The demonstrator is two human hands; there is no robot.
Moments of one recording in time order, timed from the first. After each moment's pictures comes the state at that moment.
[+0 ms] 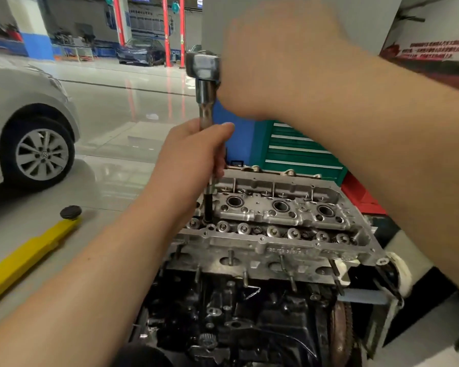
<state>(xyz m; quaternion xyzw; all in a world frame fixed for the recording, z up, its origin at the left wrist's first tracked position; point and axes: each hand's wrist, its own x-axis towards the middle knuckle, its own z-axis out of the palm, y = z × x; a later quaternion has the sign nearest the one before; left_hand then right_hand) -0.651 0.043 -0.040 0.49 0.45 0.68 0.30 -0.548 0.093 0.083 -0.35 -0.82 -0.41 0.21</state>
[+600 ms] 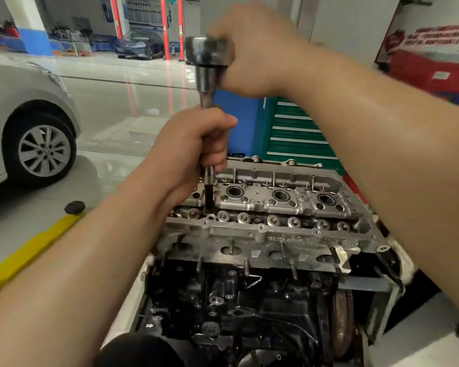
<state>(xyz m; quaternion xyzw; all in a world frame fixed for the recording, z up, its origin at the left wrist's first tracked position) -0.648 0.037 -0.029 0.51 0.38 0.63 0.45 -0.544 0.107 0.081 -0.33 -0.89 -0.22 0.23</state>
